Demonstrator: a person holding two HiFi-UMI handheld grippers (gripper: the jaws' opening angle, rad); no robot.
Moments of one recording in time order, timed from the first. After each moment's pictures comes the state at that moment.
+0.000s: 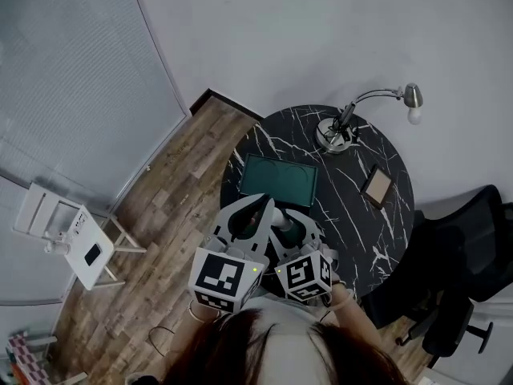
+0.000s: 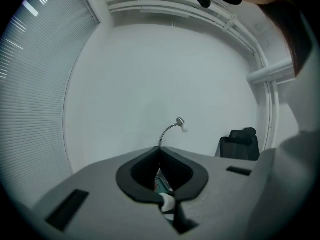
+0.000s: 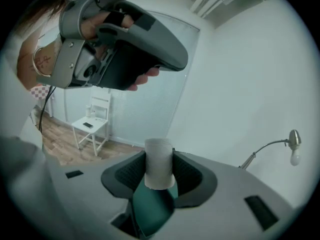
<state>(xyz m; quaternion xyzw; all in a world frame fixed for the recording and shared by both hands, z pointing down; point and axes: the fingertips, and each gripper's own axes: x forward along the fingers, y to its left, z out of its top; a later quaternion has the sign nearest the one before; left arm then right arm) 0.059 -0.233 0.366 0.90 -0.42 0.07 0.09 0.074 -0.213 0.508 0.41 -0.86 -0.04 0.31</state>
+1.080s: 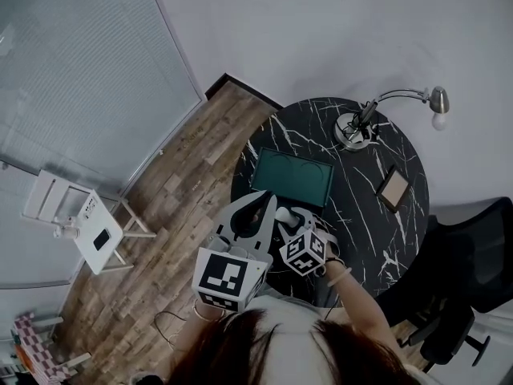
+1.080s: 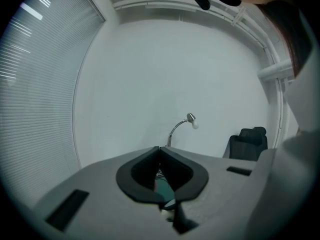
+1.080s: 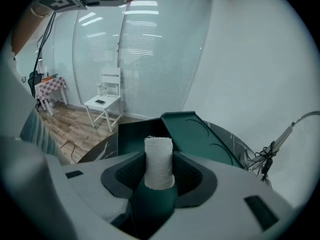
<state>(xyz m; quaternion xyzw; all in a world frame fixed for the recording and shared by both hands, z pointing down) 0.045 -0.257 0.384 0.88 -0.46 0.09 0.11 0.079 -0.235 0.660 0.31 -0.84 0.04 0.43</state>
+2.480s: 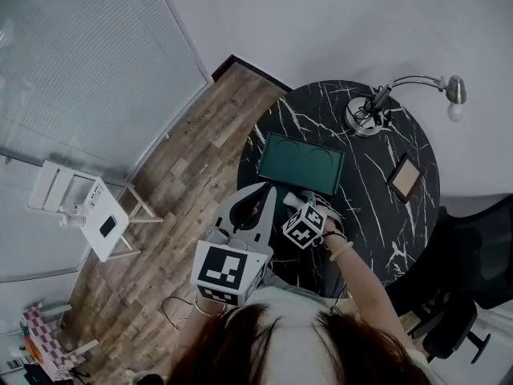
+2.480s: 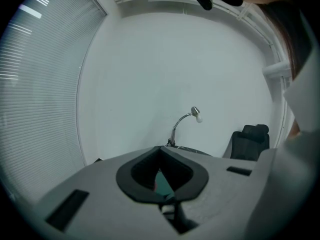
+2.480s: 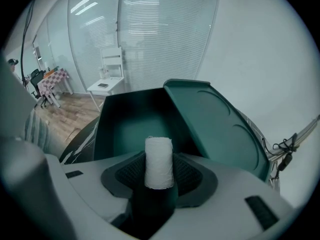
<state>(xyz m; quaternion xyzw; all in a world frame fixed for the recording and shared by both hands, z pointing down) 0.032 -0.261 0.405 0.86 -0.47 0.12 0.13 0.080 -0.249 0.731 0.25 -0.81 0.09 0.52</state>
